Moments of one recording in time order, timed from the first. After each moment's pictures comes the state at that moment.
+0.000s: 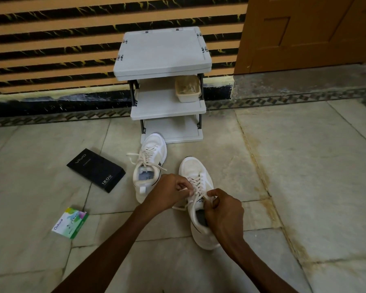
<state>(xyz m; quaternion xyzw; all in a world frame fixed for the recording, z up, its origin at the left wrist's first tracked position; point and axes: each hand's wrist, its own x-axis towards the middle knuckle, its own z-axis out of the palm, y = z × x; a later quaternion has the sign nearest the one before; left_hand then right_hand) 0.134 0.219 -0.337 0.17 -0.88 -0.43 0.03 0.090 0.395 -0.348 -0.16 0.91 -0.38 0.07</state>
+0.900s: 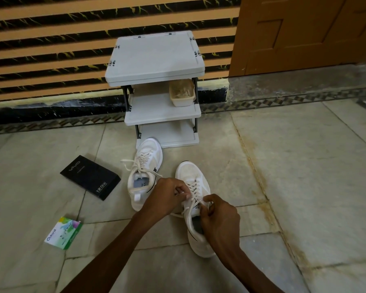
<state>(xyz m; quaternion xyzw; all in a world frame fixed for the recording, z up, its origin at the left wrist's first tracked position) 0.125 0.222 -0.336 0.17 -0.90 -0.41 0.04 0.091 0.392 -0.356 -0.17 0.90 -0.39 0.05</state>
